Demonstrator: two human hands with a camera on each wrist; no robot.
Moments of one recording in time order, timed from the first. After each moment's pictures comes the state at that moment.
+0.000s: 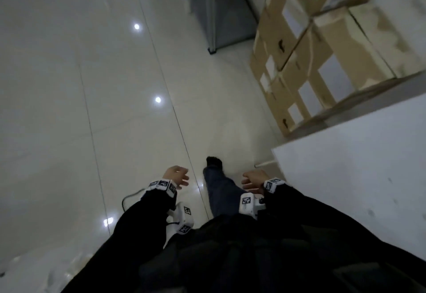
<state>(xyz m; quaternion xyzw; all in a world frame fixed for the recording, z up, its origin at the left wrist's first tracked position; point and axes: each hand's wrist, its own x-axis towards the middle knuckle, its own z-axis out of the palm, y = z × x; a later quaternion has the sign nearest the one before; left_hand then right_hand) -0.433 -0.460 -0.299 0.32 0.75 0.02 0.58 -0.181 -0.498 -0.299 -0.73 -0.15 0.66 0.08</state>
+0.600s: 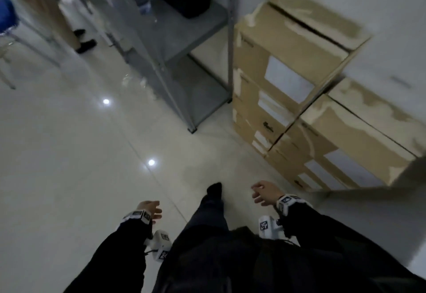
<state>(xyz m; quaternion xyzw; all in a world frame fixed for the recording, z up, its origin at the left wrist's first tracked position) -0.437 0.022 -0.290 0.33 0.78 -0.06 0.54 -0.109 -0.128 -0.282 -0.76 -0.16 0.60 0.18</state>
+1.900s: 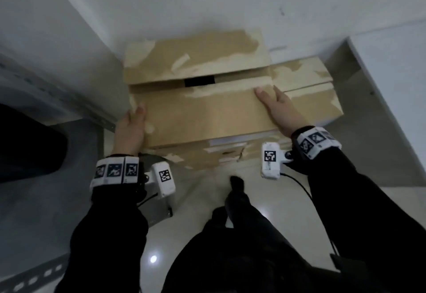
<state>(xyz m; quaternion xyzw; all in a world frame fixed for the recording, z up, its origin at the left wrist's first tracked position) 0.025 0.315 -0.094 0.82 0.29 -0.04 0.50 0.069 0.011 -0.121 -0.73 0.15 0.14 0.65</state>
